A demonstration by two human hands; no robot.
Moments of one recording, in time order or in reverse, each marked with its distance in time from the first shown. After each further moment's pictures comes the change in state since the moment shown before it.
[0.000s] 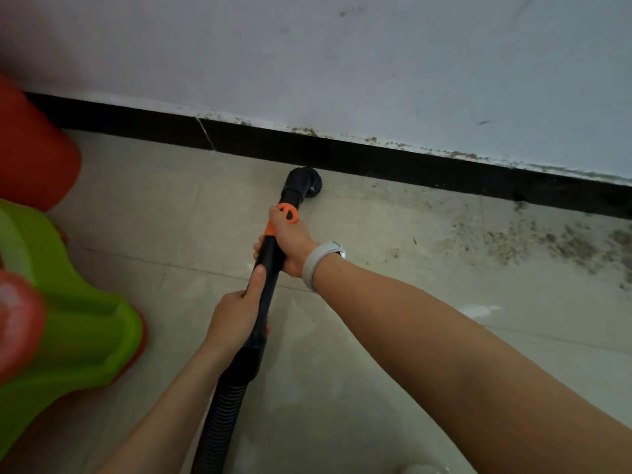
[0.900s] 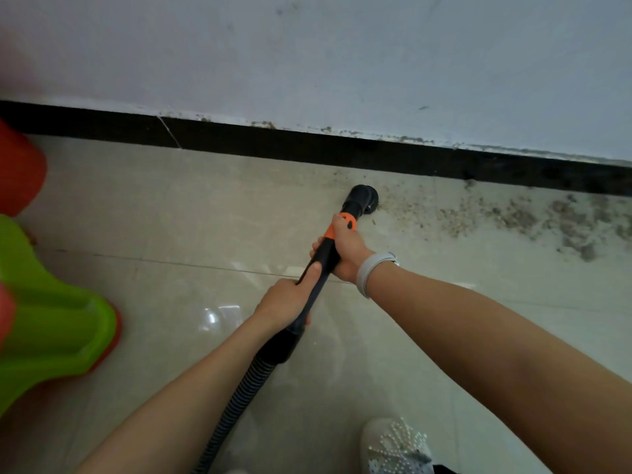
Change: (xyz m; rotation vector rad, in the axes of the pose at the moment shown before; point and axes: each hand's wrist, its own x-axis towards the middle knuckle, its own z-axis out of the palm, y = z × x) left_hand -0.031 0.045 0.092 0.203 -0.318 0.114; right_hand -0.048 -0.004 -0.132 0.210 0.261 -0.002
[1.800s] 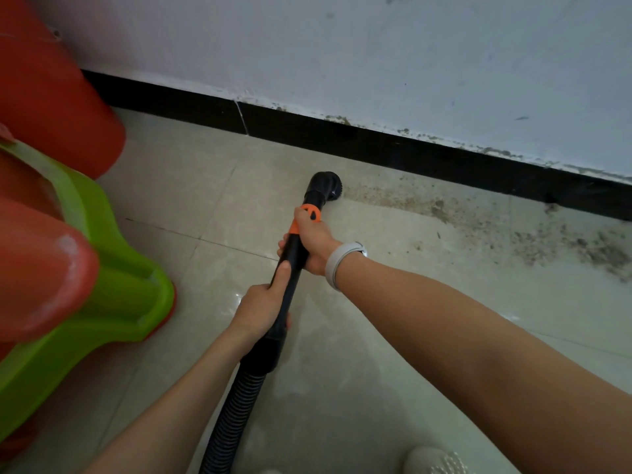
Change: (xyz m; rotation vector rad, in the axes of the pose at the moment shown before) left_hand -0.021 -0.079 -0.074 -0.249 0.256 -0.156; right_hand -0.001 0.055 0.128 -0.255 -0.259 0.032
